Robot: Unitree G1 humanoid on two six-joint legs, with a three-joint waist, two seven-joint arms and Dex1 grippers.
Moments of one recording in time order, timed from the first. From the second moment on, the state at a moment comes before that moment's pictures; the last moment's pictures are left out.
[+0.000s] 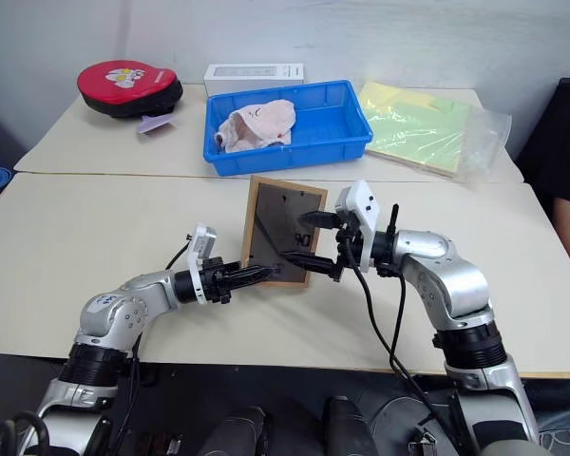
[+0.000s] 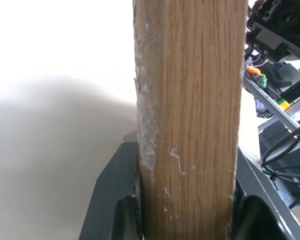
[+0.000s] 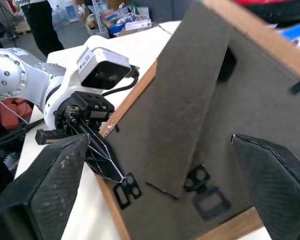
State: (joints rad) left arm -0.42 0.45 -0.04 0.05 -0.67 0.71 -0.79; right arm -0.60 -0.46 0.10 -0.11 0.50 0.62 0.94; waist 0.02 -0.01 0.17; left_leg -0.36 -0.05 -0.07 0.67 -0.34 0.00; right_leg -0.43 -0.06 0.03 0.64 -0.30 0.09
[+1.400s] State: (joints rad) left arm -0.74 0.65 -0.09 0.52 -1.47 1.61 -0.46; right arm -0.36 -0.60 0.03 0.17 -0.05 -0.77 1.01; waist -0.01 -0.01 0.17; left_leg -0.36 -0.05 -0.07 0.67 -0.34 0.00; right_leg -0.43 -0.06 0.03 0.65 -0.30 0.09
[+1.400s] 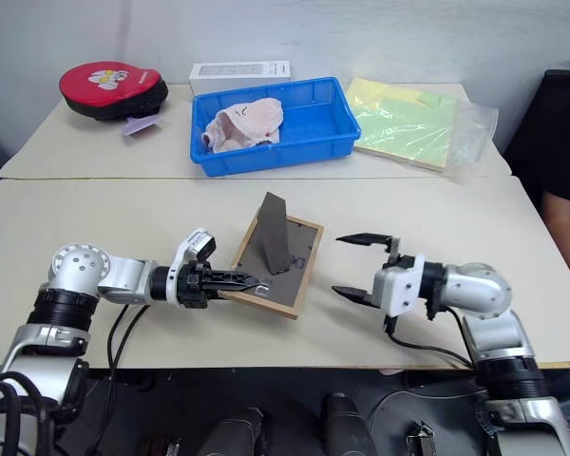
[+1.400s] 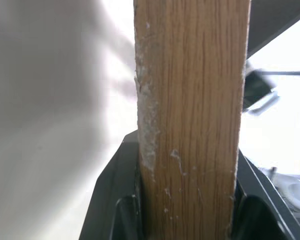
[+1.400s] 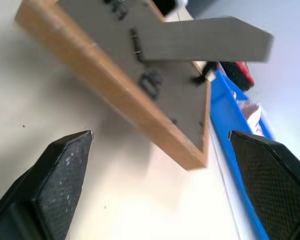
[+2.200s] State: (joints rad) left arm -0.72 0.68 -0.19 0.45 -1.93 1.49 -0.08; right arm -0.47 -0.55 0.11 0.38 -0.59 -1.00 0.32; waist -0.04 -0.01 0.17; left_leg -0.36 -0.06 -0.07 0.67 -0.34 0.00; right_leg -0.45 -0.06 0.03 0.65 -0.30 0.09
